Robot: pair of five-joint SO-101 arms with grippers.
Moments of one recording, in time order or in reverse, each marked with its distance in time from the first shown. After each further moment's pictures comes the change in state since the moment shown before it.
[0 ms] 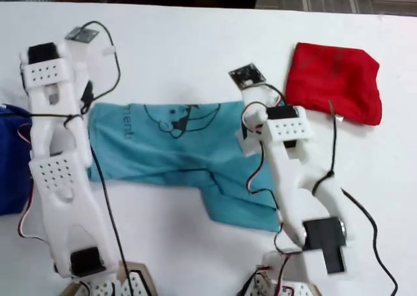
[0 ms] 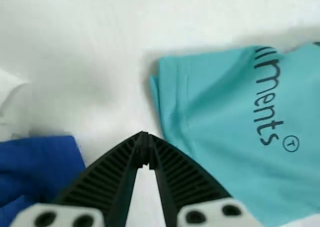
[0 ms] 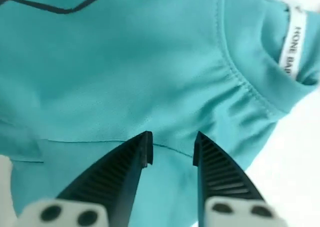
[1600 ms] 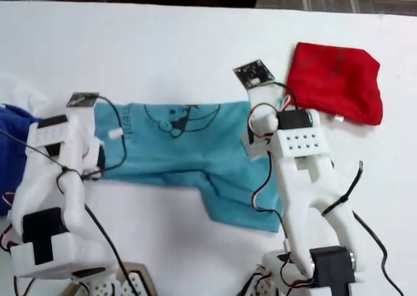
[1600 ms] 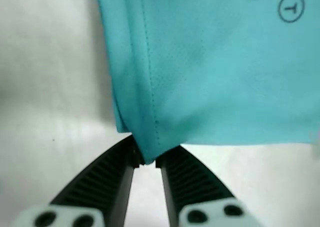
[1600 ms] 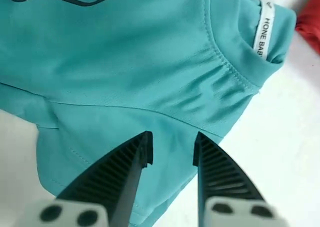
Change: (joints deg) left arm -0.4 -54.1 92.2 -33.1 12.1; right arm 0.0 -11.4 0.4 9.8 0.0
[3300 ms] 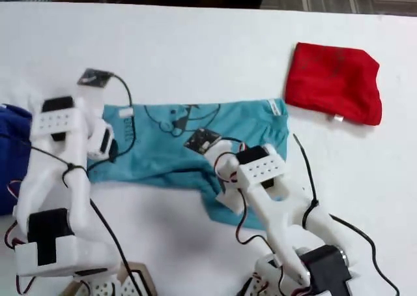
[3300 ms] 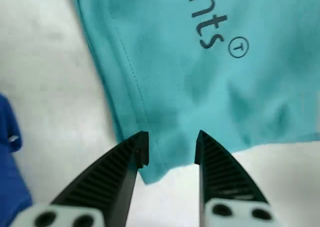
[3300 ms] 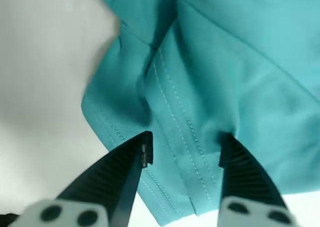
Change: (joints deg) left arm 4.7 -0.8 -7.2 2.5 -4.9; right arm -14.8 -0.1 23.0 -5.2 12.3
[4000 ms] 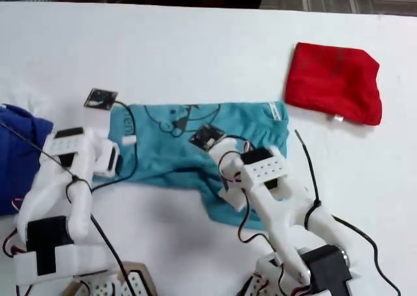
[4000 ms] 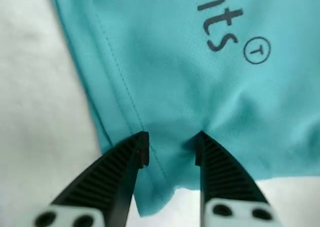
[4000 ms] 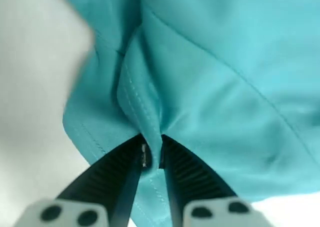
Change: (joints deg) left arm 0.0 -1.9 18.6 -22.0 0.0; right arm 2.0 0.0 0.4 -4.9 -0.1
